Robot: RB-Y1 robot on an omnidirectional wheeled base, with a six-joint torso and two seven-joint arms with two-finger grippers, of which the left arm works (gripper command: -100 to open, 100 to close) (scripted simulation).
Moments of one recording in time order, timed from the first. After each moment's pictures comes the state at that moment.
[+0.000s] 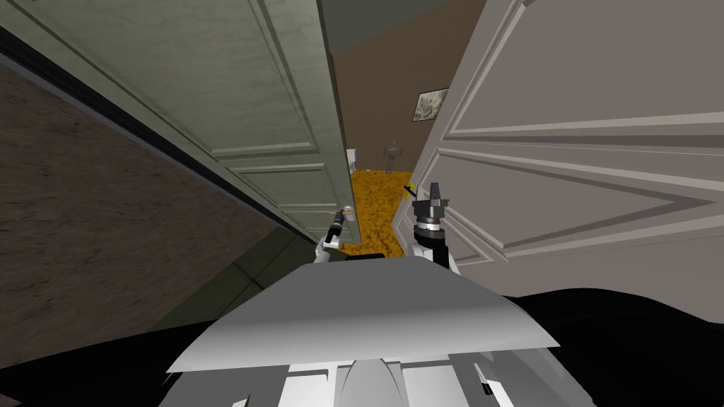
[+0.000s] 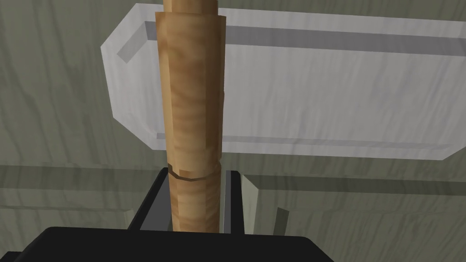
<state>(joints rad) -0.02 0.10 -0.14 -1.27 0.01 -0.28 0.09</state>
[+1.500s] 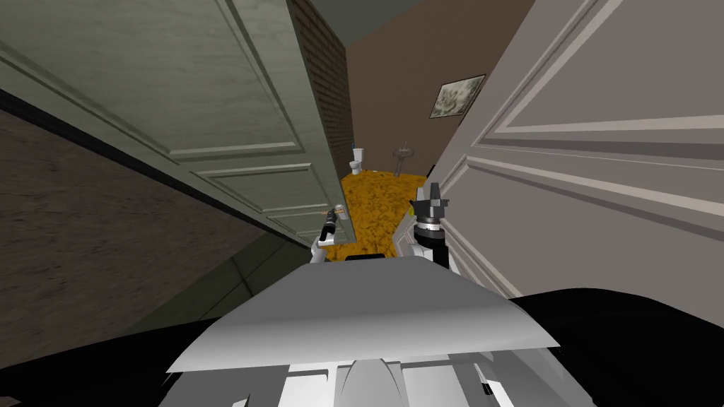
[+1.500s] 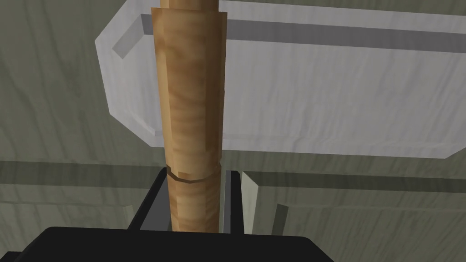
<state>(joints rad) -0.06 0.07 0.05 -1.23 0.02 -0.28 0.05</state>
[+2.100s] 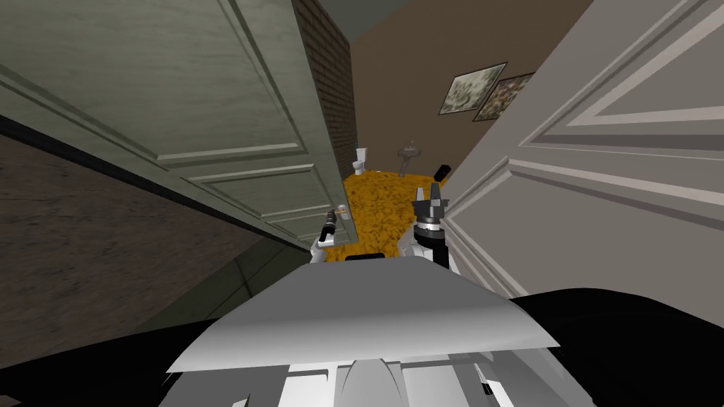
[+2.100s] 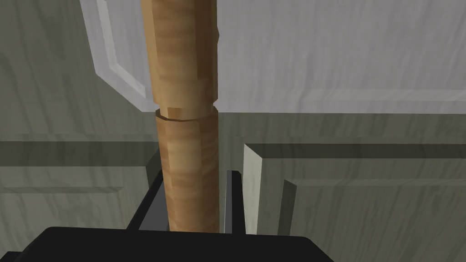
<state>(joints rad) -0.05 0.07 0.04 -1.24 0.03 -0.27 0.02</state>
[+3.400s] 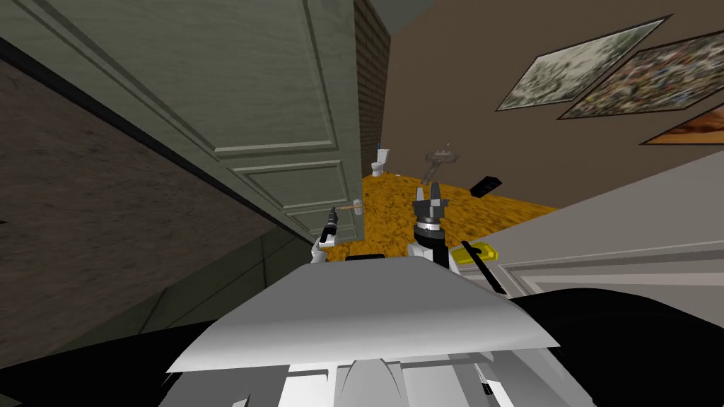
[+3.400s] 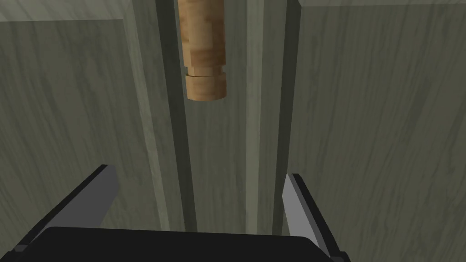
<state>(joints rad) -0.02 0.08 -0.02 -1.28 0.10 -0.27 -0.09</state>
